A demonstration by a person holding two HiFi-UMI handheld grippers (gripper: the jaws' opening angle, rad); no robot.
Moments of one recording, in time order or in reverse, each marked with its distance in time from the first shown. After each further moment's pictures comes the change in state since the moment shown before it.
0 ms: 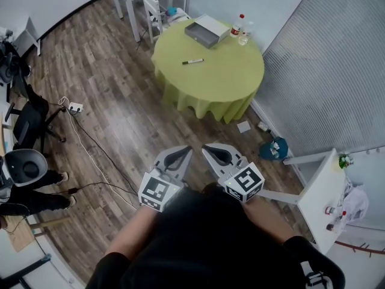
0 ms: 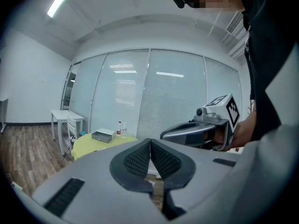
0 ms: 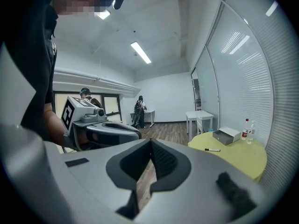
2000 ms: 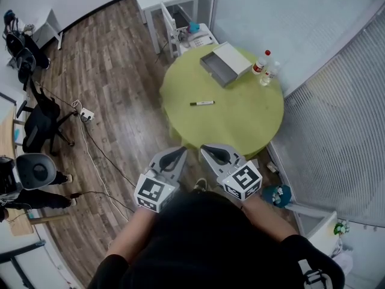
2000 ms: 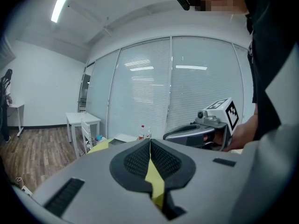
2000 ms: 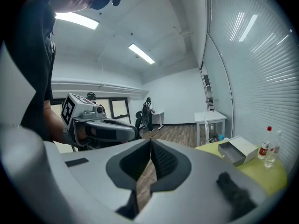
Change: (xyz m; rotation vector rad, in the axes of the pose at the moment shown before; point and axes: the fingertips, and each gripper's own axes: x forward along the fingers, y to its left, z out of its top) left arm 0.215 0.189 0.073 -0.027 0.034 0.236; right arm 0.137 -0.269 0.056 -0.008 -0.019 0.207
